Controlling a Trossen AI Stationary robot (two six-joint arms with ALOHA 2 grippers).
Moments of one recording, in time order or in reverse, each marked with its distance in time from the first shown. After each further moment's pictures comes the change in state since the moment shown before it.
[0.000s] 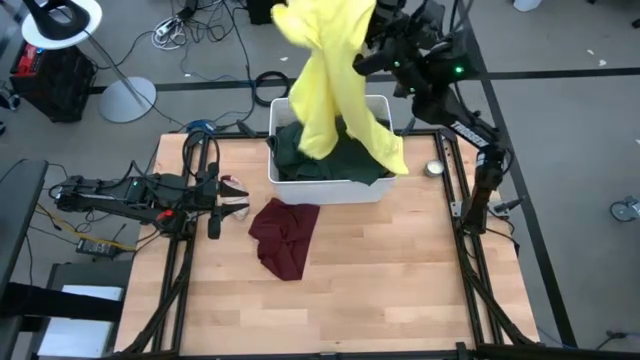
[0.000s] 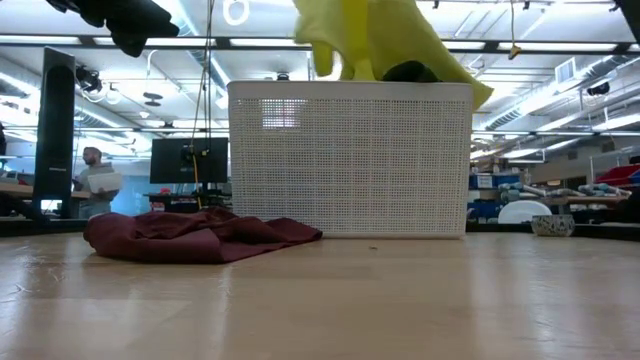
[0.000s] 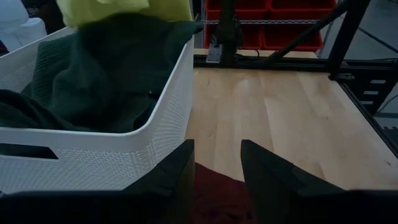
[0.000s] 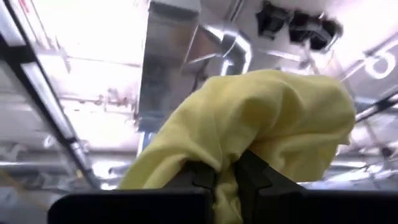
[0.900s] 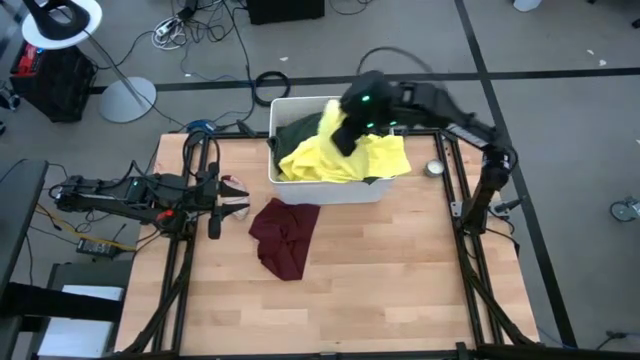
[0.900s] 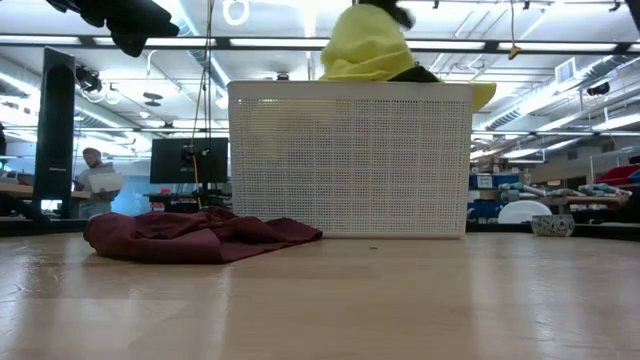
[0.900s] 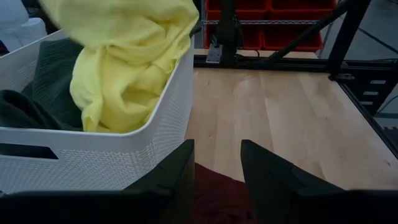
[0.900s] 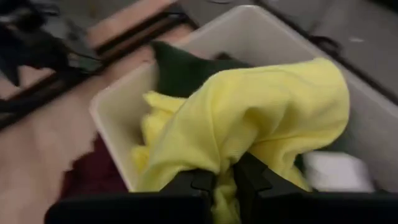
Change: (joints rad) left arm 0.000 0.000 0.000 0.001 0.000 -0.001; right arm -0.013 -0.046 -0.159 -1.568 0.056 0.201
